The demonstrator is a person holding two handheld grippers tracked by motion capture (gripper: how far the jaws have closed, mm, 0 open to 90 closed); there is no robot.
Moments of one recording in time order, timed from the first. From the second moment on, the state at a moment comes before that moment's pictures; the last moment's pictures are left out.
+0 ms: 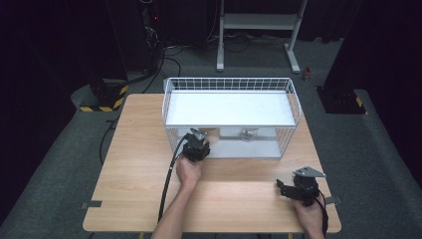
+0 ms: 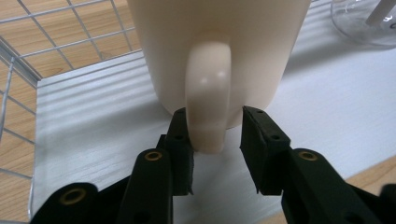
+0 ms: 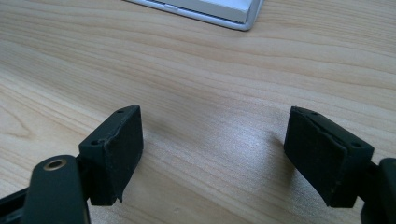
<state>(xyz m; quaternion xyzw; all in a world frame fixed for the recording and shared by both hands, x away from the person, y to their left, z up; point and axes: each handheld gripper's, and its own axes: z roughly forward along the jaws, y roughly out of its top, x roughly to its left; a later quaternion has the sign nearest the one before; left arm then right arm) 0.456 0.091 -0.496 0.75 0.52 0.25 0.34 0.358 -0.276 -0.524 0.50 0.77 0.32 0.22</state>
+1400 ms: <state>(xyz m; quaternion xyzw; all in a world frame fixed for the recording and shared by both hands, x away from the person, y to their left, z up) 0.428 0.111 -0.481 0.74 0.49 0.23 0.39 0.358 -0.276 -0.524 0.51 0.77 0.32 0.22</state>
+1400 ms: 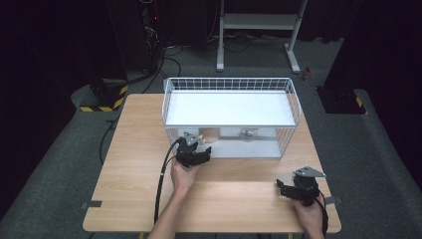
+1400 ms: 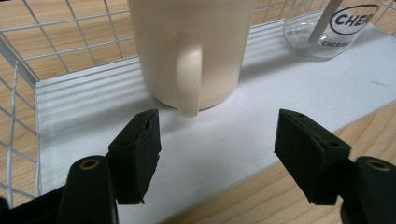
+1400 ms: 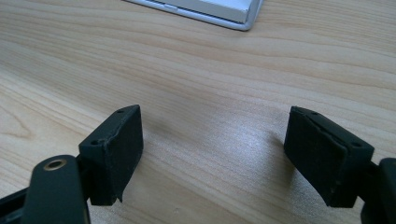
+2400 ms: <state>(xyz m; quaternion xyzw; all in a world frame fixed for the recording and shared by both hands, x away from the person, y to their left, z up) 0.402 0.130 -0.470 0.73 0.49 0.22 0.42 0.358 -0.276 -0.524 0.51 0.77 0.32 0.22</state>
